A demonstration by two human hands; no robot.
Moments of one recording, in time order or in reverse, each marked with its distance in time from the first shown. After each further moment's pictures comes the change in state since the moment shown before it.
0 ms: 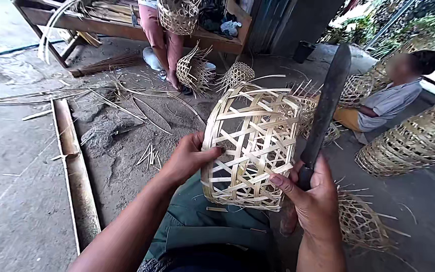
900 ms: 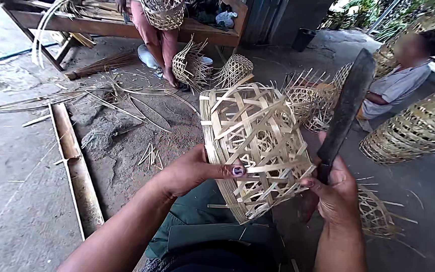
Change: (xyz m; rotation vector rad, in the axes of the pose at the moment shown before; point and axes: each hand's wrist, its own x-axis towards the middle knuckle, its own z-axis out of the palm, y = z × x) left_hand -0.009 0.033 0.021 -0.293 -0.386 -0.169; right_hand 0.004 0.039 -0.063 0.028 -0.067 -0.015
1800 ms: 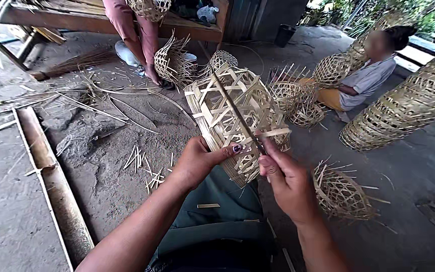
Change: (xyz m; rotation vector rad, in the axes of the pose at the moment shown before) left_hand 0.043 -0.035 0.016 0.074 0.354 0.098; right_hand 0.007 -0.023 0.054 -0.484 -0.144 -0.173
